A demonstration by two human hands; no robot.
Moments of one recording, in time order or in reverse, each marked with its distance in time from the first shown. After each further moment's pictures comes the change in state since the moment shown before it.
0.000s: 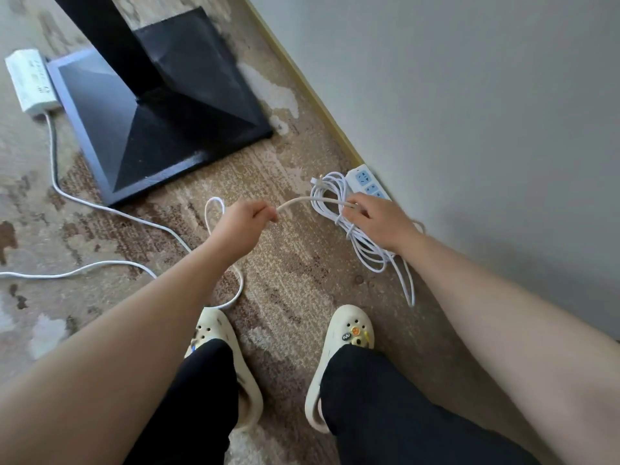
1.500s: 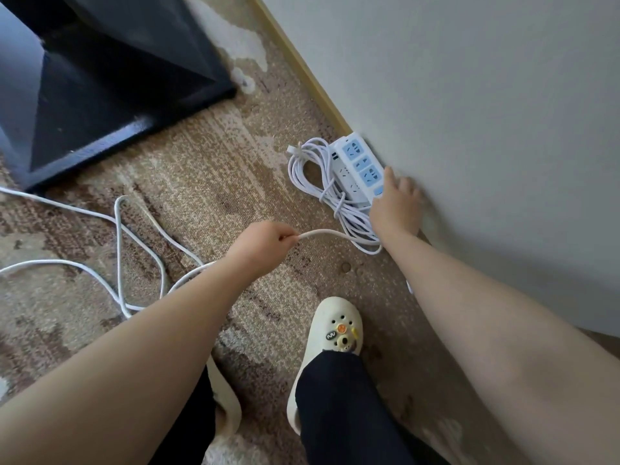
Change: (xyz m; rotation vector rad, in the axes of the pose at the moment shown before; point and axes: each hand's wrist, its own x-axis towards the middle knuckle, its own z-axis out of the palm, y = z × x) left_hand 0.040 -0.024 0.112 0.166 -0.316 -0.018; right_hand 0.032 0.099 0.057 -0.386 0.242 0.571
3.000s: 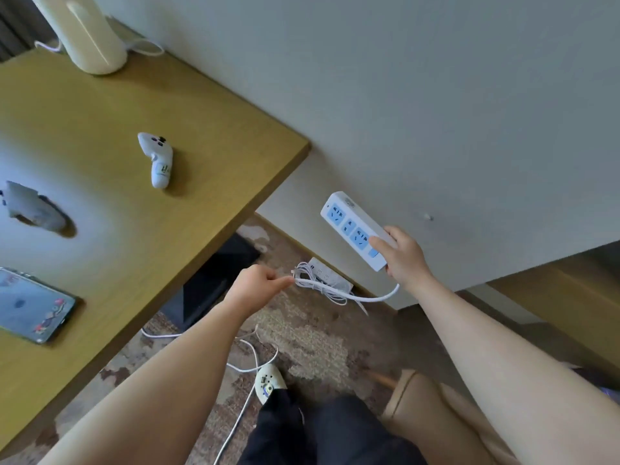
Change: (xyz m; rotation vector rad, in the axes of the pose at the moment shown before) left_hand -0.384 0.253 -0.376 0.064 0.047 0.177; right_hand -0.335 -0.061 -0.602 1.093 0.100 0.173
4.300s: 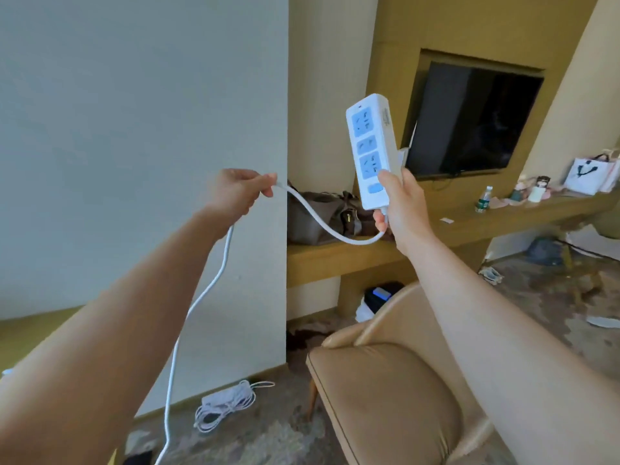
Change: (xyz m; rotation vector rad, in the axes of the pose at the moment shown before) left_hand -0.410 0.227 -0.199 -0.333 -0.489 1.212; right_hand -0.595 -0.237 -0.041 0.450 1.215 -0.310
